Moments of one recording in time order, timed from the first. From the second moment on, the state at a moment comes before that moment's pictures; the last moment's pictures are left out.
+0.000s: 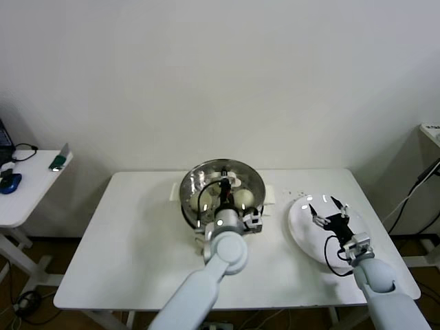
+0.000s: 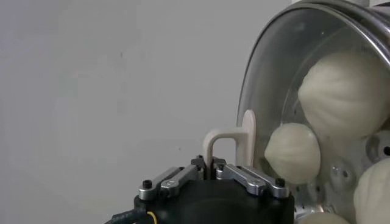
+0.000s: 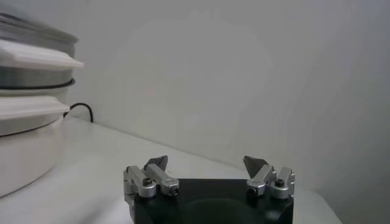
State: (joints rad) left arm 0.79 -1.54 0.16 -1.58 1.55 0.74 0.30; right arm -1.02 1.06 0.44 1.27 0.27 0.19 -0.22
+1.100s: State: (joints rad) left arm 0.83 -1.47 0.17 -1.69 1.49 0.74 0.32; right arm -1.03 1.05 0.45 1.30 0.29 0.10 -0.22
